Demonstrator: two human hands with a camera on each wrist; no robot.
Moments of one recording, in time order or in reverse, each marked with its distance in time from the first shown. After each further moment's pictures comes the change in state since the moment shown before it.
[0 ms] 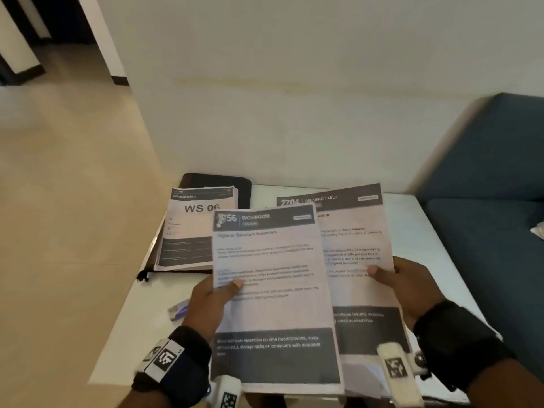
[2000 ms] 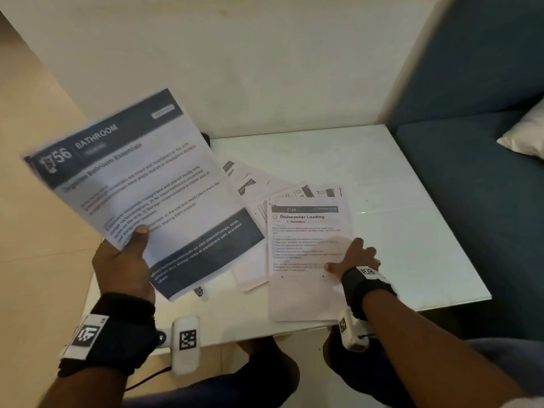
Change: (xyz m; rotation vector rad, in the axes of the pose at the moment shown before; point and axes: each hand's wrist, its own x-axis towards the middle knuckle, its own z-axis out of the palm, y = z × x) left_hand 0.017 0.011 -0.022 -0.181 0.378 0.326; right_hand 0.046 0.144 0.030 -0.865 0.120 0.449
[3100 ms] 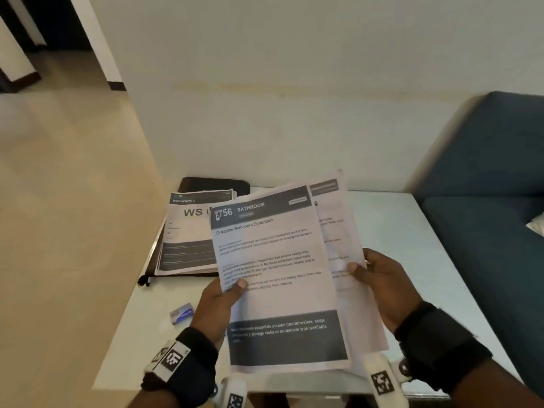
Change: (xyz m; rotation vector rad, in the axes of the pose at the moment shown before) left_hand -0.029 -0.015 0.020 0.070 -0.439 -0.292; right_hand -0.112 -0.061 -0.111 0.928 -0.250 -0.627
